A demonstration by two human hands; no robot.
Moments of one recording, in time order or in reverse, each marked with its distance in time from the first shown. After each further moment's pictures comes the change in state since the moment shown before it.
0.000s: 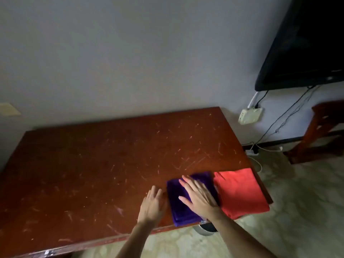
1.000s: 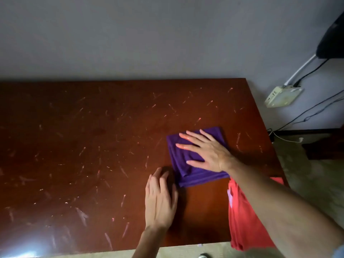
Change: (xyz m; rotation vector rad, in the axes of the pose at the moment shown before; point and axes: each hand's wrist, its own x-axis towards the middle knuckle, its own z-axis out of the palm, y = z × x) left_hand 0.074 0.039 0.096 -0.197 0.433 -0.040; right_hand 0.159 0.146 0.020 -0.136 -0.151 -0.484
